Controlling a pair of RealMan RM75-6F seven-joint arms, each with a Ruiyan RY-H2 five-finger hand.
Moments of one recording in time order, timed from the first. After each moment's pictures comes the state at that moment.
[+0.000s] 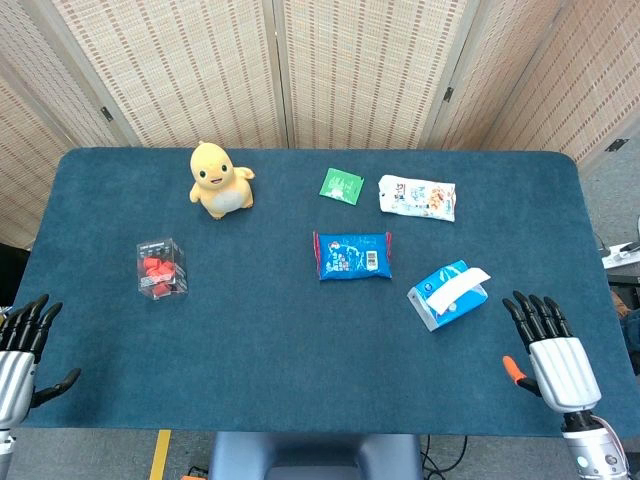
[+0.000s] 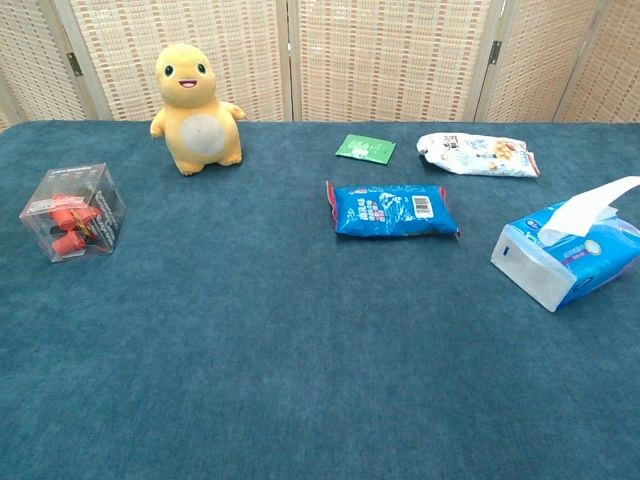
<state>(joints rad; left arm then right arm) -0.04 -1.13 -0.03 -1.60 1.61 1.62 0.02 0.06 -1.16 0.00 -1.70 -1.62 1.49 -0.22</state>
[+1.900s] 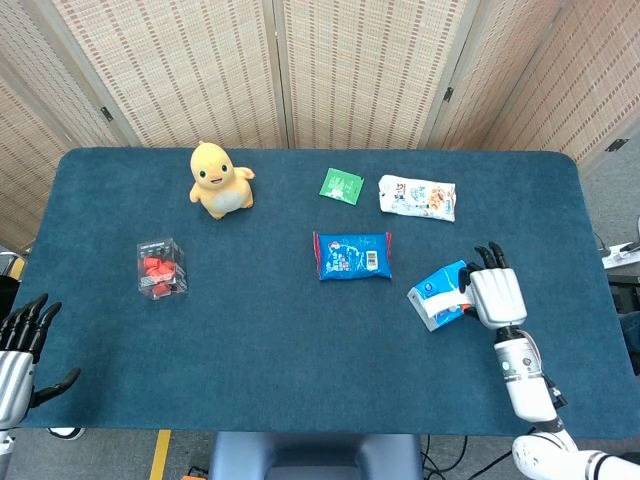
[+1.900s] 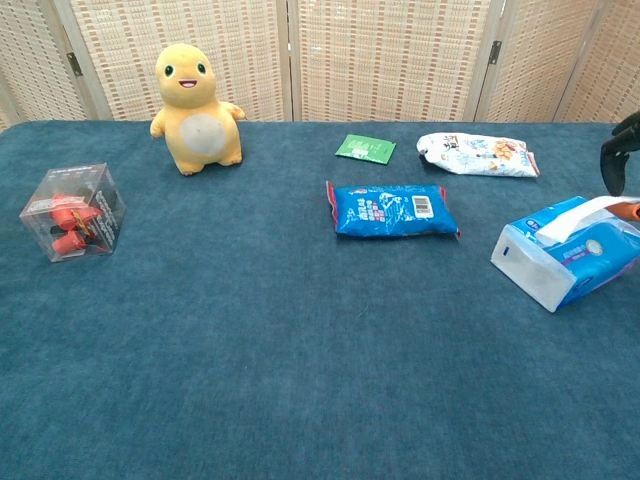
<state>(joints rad) -0.04 -1.13 -0.03 -1.60 1.62 1.63 0.01 0.39 -1.43 0.19 -1.47 -1.29 1.24 -0.38</state>
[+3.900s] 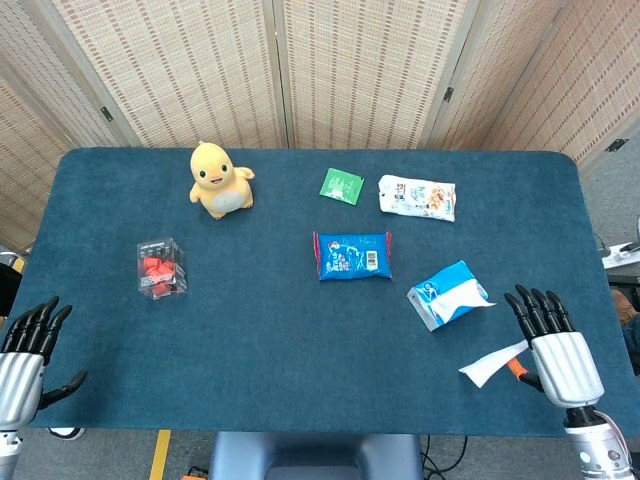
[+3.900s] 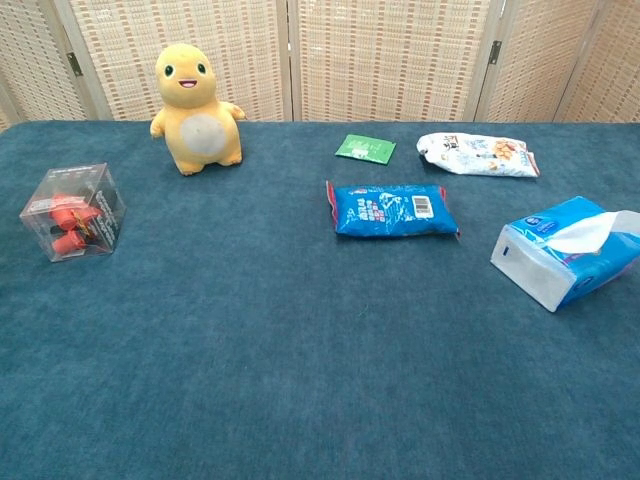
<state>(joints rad) -0.04 -1.14 -0.02 -1.59 1.64 1.62 0.04 0.10 -1.14 -0.02 -1.70 -1.60 1.51 -0.22</state>
